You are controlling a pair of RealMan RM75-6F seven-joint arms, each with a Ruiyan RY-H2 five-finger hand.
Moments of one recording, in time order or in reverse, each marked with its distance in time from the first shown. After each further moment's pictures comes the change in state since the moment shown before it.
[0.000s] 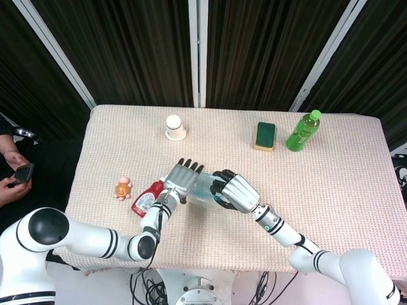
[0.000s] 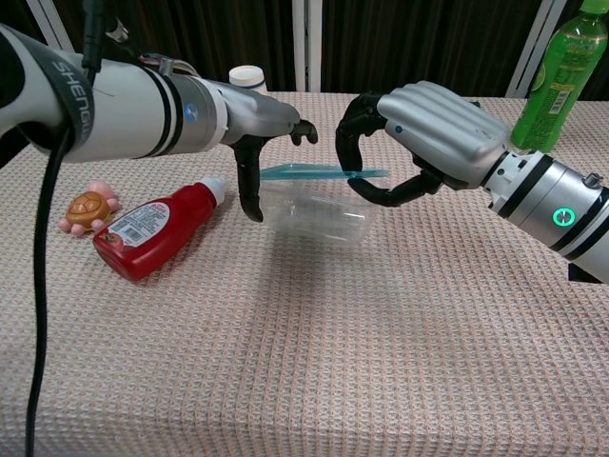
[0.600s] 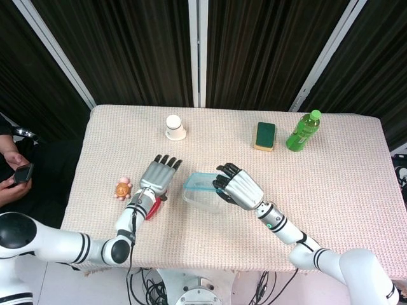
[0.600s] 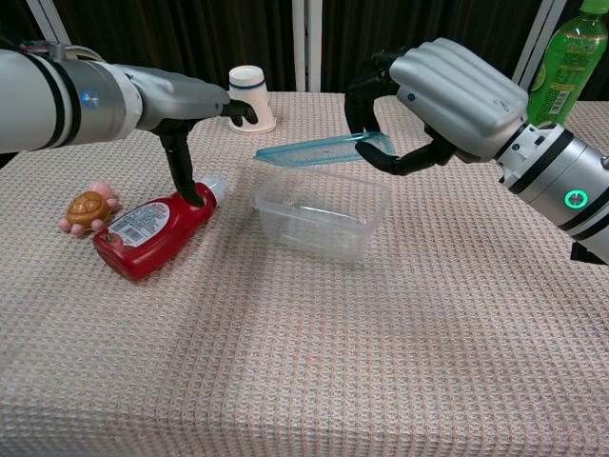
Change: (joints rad) left arm 0.158 0.128 0.057 -0.104 0.160 0.064 -0.106; right arm 0.002 0.004 0.032 0.029 -0.012 0.098 -0.093
